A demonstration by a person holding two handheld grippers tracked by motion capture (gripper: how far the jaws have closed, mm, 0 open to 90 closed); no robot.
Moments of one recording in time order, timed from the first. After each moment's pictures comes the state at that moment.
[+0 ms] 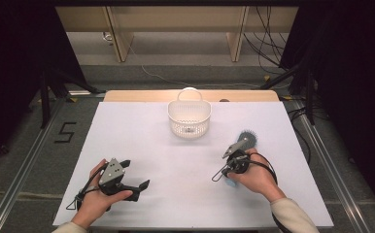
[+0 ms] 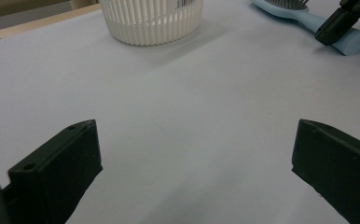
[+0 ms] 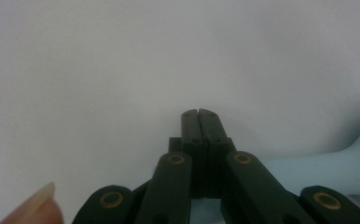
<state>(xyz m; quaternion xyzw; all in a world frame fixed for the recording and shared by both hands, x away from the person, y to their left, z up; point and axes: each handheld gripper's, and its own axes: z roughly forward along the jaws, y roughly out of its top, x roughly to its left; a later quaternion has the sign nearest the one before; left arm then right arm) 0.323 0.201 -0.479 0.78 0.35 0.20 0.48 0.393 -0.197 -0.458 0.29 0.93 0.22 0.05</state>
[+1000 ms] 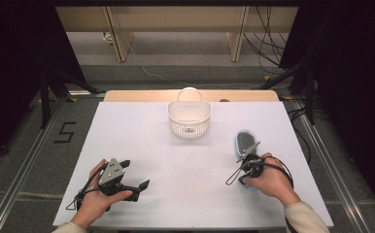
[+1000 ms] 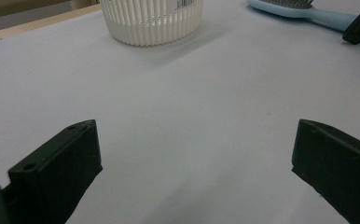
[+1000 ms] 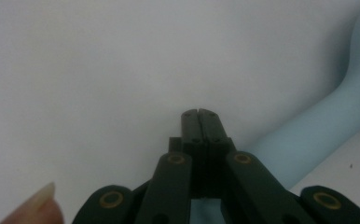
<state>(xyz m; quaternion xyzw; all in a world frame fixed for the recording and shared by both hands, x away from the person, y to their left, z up) 0.323 0.201 -0.479 0.78 0.35 0.20 0.48 0.379 -0.235 -0.456 0.34 0.93 0.15 0.03</state>
